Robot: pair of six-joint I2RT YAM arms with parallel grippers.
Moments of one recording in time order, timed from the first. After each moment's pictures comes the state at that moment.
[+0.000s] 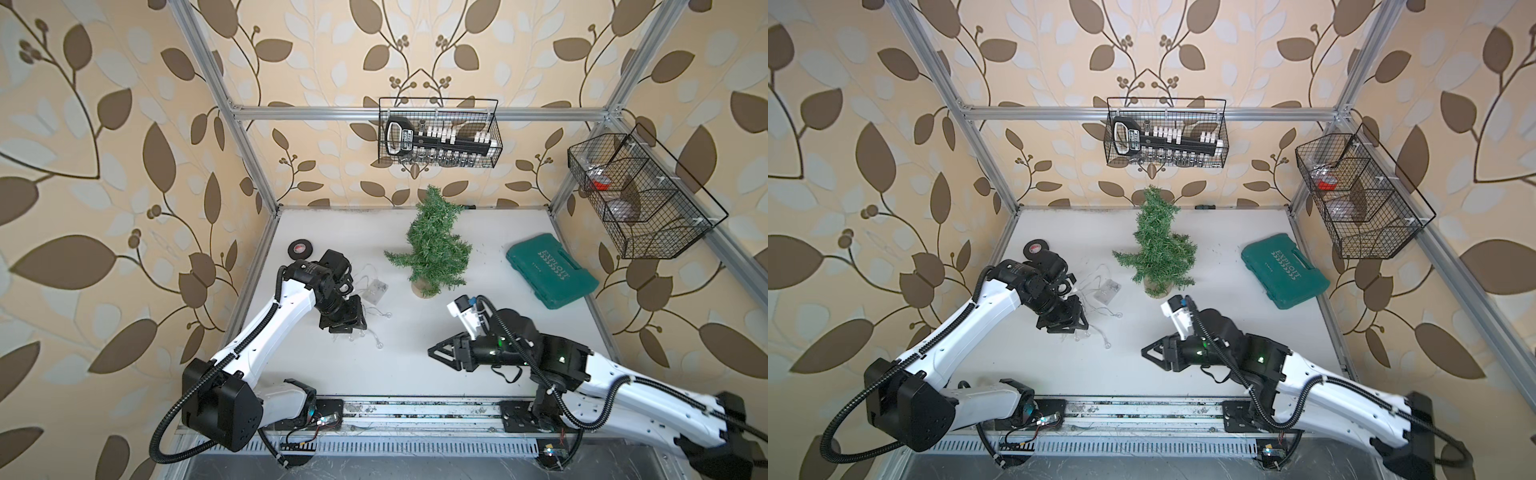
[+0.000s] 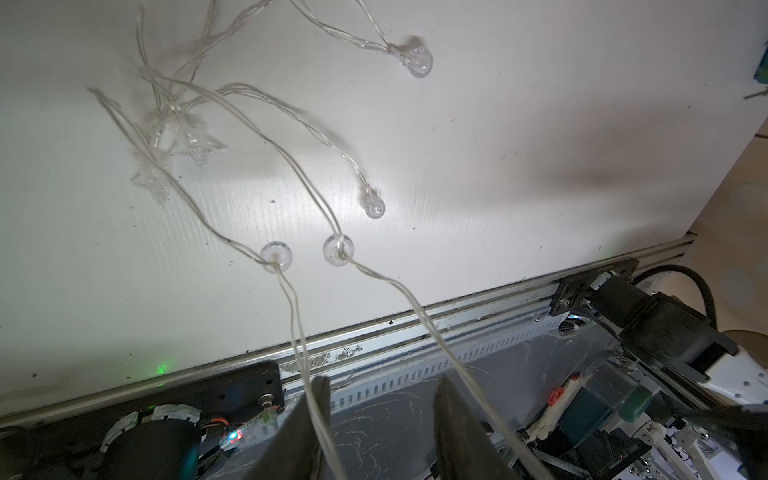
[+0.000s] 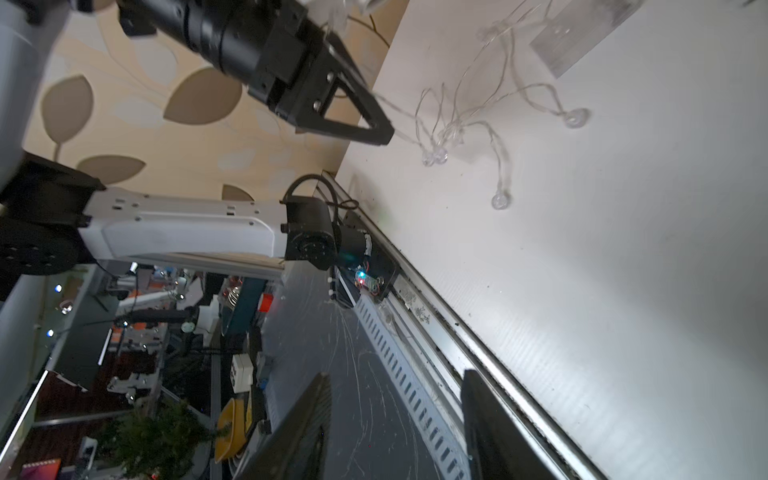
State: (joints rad) left arm -0.34 1.25 1.09 -1.29 0.42 -0.46; right arm 1.11 0.87 0.69 -0.32 -0.19 0.86
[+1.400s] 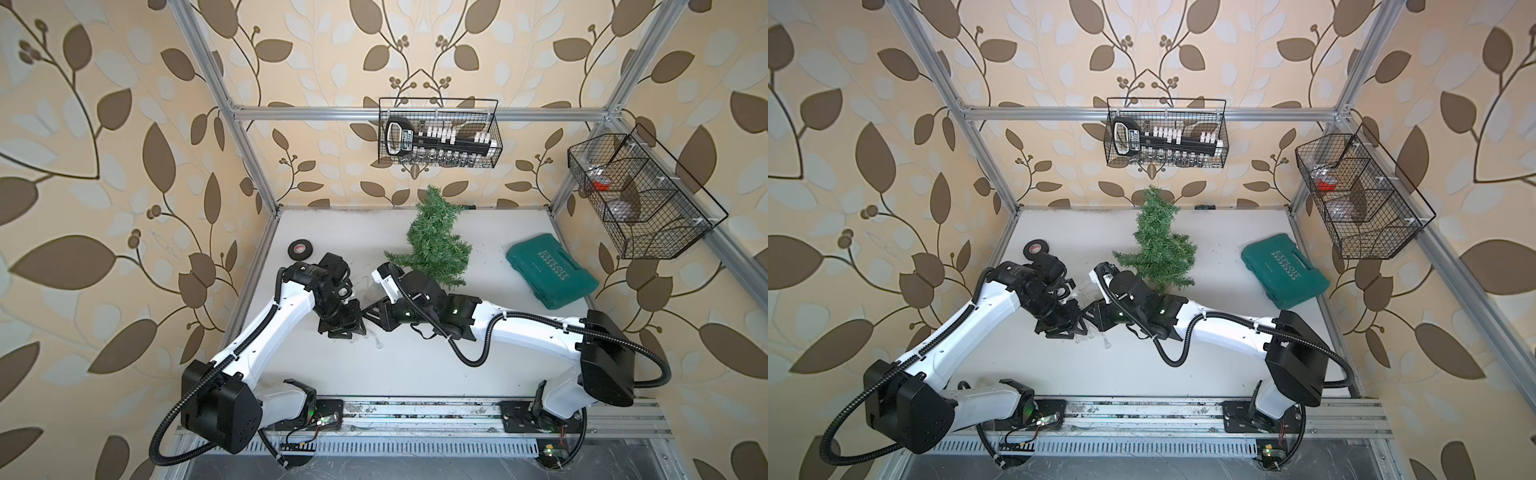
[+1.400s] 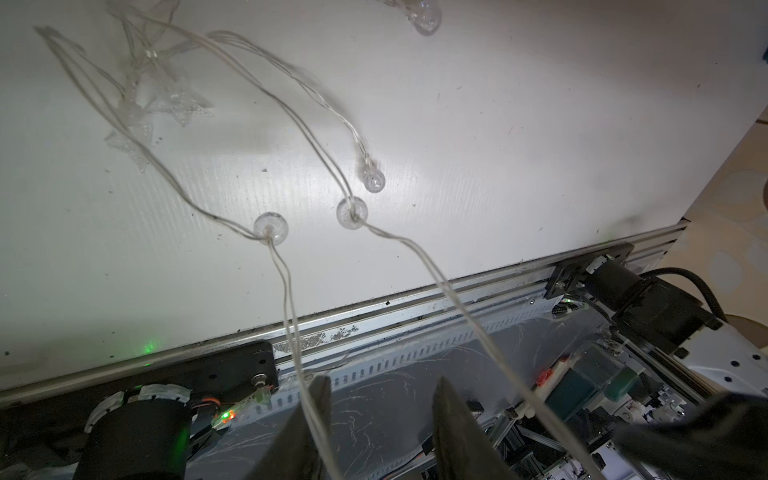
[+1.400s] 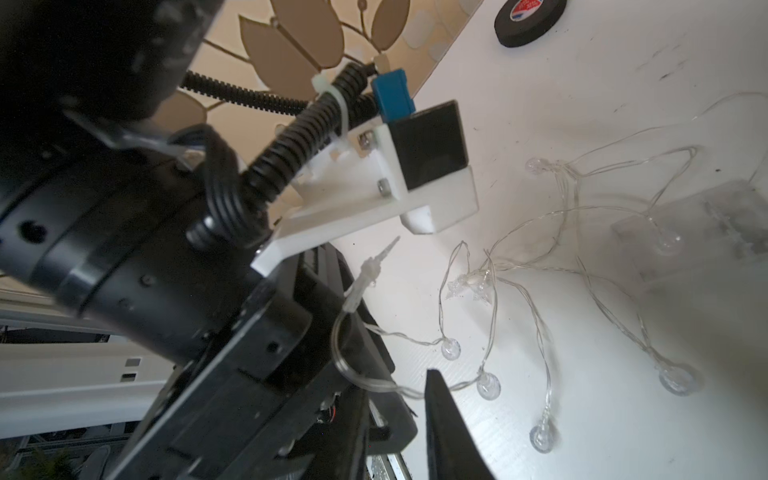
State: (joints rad) left arm -0.34 1.24 1.07 -1.32 0.46 -0.46; right arm 1.04 1.60 1.14 -0.03 -0.20 0.65
